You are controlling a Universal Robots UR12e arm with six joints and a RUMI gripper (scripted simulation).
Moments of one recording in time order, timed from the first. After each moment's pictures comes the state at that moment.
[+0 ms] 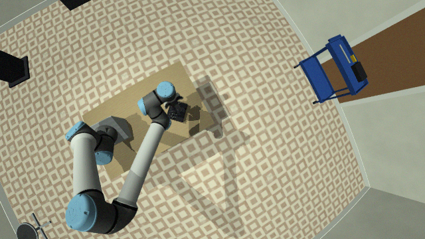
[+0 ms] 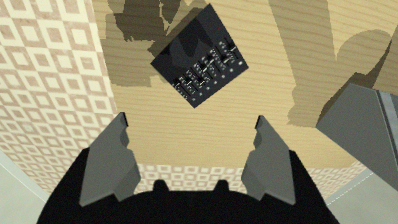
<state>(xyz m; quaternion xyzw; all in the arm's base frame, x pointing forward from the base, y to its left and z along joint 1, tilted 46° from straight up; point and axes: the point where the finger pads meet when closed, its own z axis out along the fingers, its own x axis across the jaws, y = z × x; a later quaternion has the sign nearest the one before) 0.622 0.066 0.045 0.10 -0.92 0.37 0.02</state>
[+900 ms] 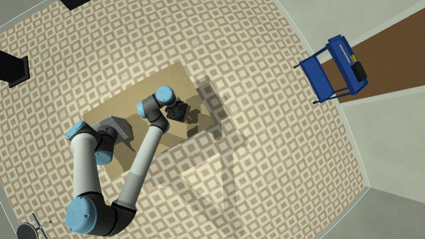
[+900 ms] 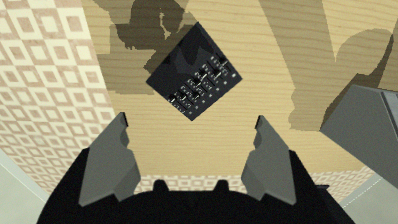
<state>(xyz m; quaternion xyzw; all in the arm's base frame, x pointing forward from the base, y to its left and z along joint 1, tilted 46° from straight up) 0.614 0.038 0.057 0.07 -0.92 0.39 0.00</state>
